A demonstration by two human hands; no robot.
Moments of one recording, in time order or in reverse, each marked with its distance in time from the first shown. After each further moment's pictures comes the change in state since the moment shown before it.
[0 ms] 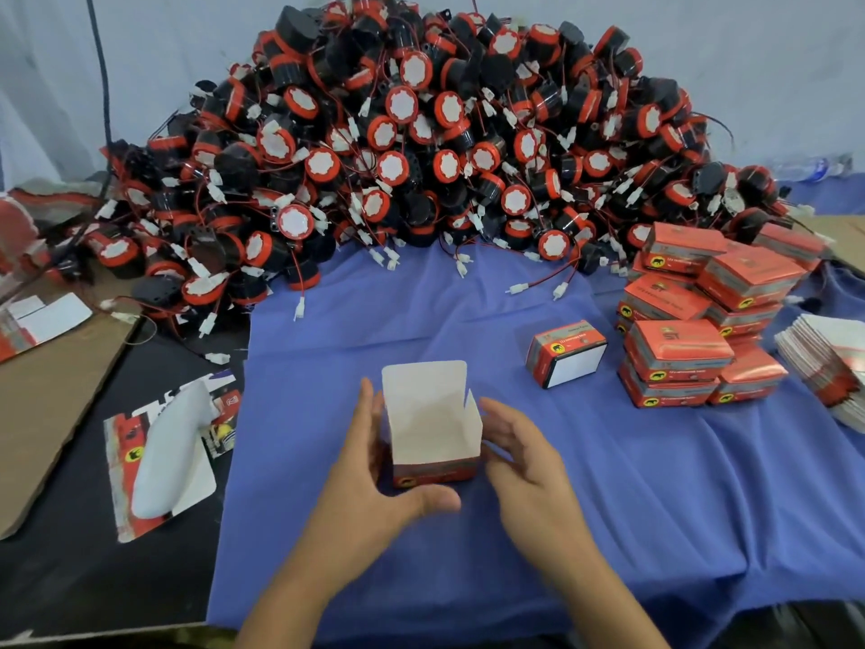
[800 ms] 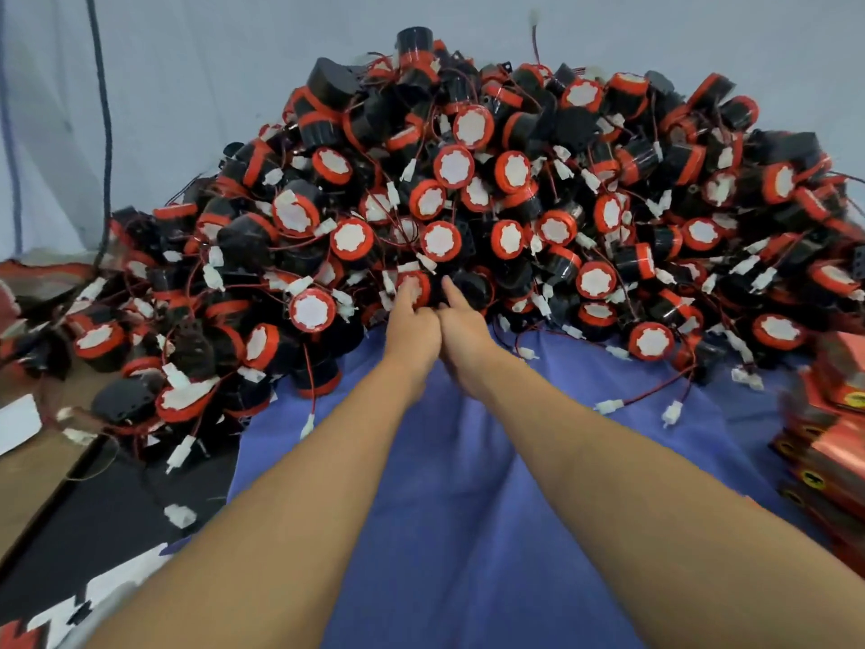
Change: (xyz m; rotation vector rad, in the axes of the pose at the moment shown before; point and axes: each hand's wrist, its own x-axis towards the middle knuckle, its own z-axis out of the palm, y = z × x) left_hand 0.352 0.035 -0.040 -0.015 0.354 -0.016; right_hand 0.350 -0.064 0.121 0.247 -0.158 0.173
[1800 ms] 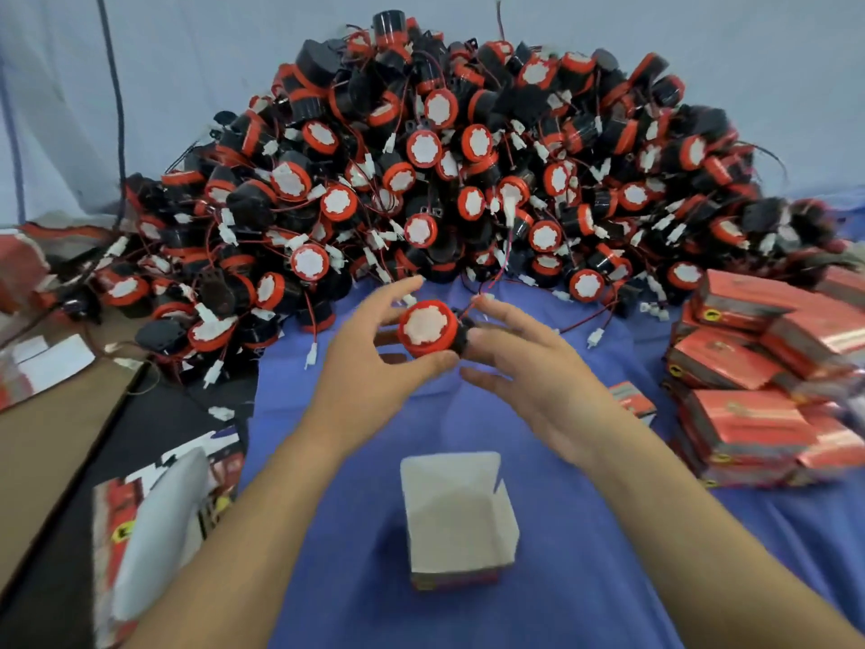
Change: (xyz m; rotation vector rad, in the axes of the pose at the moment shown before) left_hand -0.203 0.057 -0.070 0.228 -0.195 0.265; right_hand -0.219 -0.020 -0.068 0.077 -0.051 -0.039
